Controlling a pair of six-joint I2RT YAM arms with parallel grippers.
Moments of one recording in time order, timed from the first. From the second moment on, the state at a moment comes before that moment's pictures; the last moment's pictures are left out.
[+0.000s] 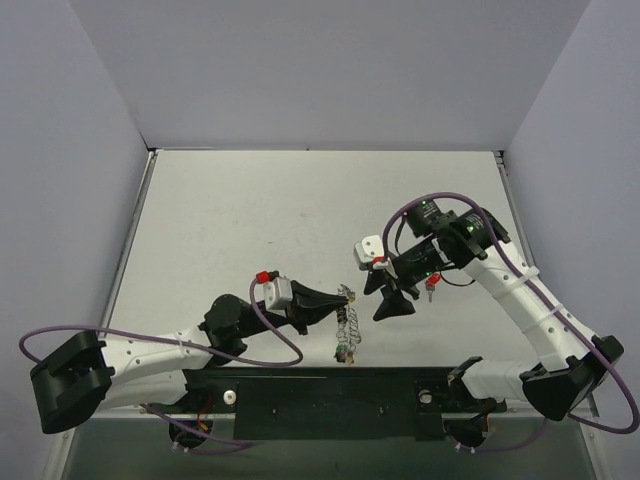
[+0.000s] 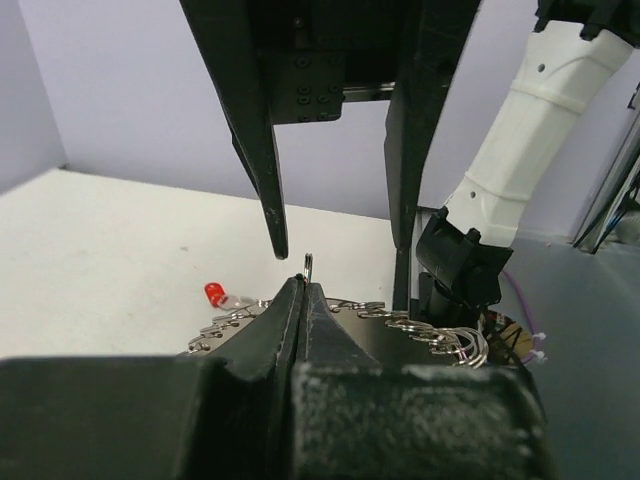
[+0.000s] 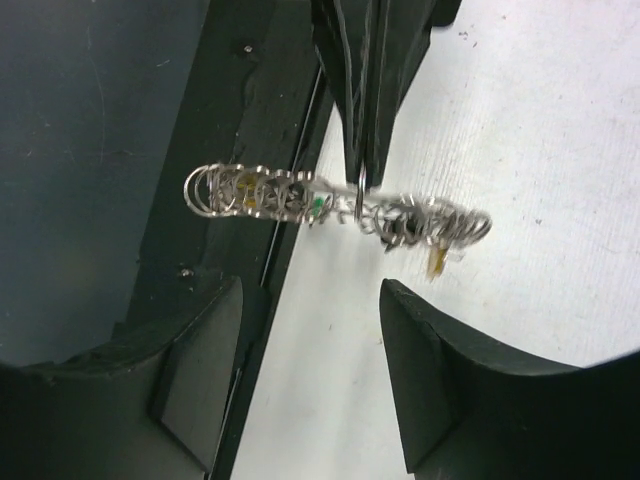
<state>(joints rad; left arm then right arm) -1.05 1.10 0.34 1.09 0.28 -0.24 0.60 1.27 1.37 -1.31 -0.89 -1.03</state>
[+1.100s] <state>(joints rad) -1.02 1.05 0.34 1.05 0.29 -0.30 0.61 1.43 1.52 -1.51 -0.94 -1.26</state>
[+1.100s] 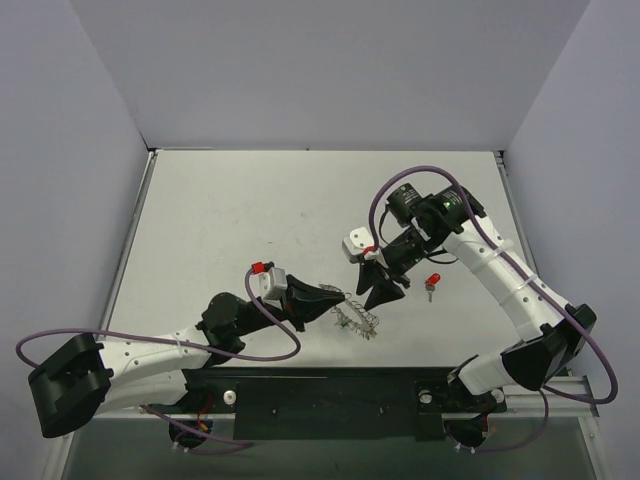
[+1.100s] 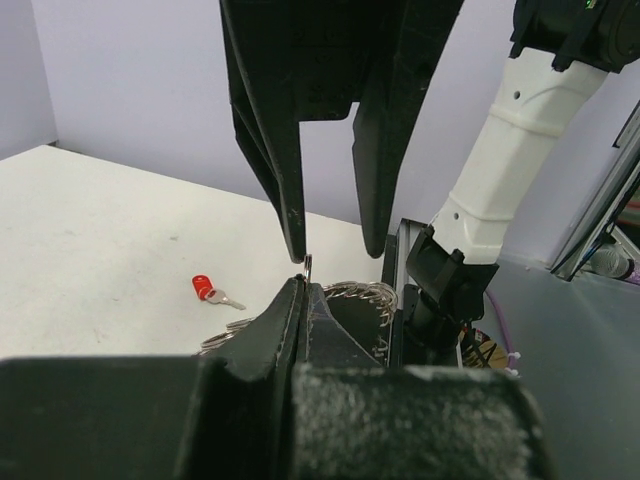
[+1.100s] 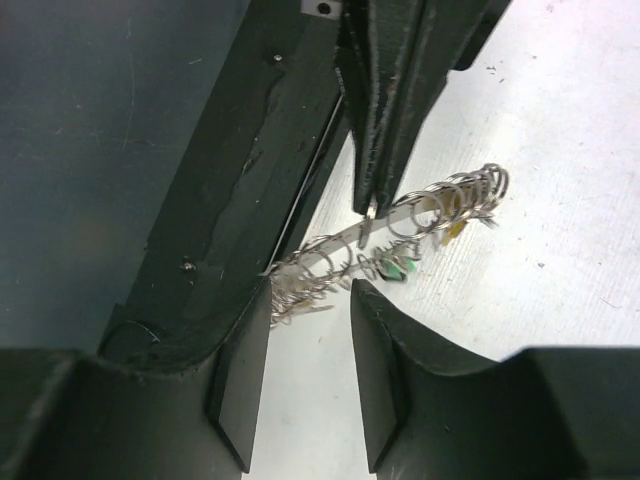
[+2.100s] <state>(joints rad) -1.02 1.07 0.30 1.13 0.24 -0.38 0.69 1.49 1.59 -1.38 -0.87 -0.96</state>
